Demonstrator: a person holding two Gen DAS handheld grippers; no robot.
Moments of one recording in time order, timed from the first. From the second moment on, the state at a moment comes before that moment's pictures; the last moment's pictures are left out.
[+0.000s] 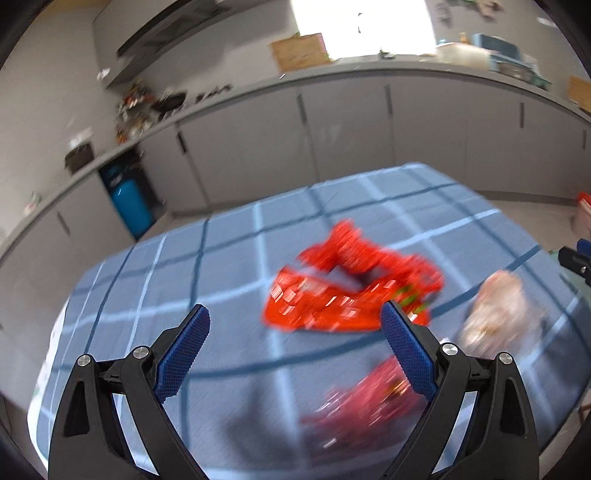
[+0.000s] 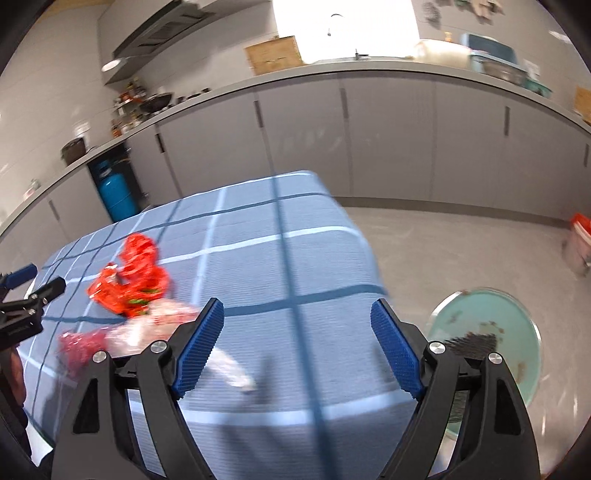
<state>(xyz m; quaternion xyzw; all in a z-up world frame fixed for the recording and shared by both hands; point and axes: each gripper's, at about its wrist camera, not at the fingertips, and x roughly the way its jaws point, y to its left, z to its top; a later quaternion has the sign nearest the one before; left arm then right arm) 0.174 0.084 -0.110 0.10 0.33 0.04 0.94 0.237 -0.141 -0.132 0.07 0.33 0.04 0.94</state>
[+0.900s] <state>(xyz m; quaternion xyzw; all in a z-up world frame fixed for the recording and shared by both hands) 0.241 0.084 -0.106 0.05 0.35 0.03 0.93 0.263 -0.058 -0.131 0.02 0.36 0.06 0.93</state>
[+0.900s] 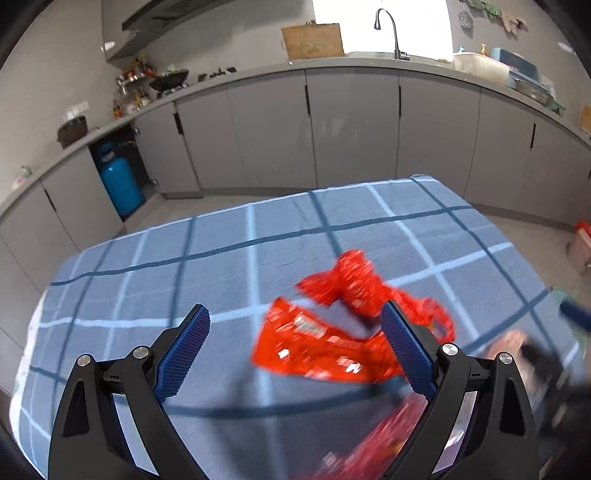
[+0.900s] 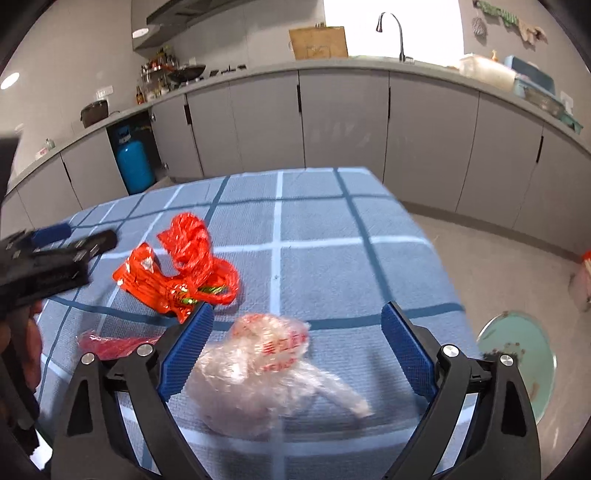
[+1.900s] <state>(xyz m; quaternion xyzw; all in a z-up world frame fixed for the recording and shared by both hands) 0.277 0.034 -0.085 0.08 0.35 -0.05 0.93 0.239 -0.094 -0.133 0.07 0.34 0.10 0.93</state>
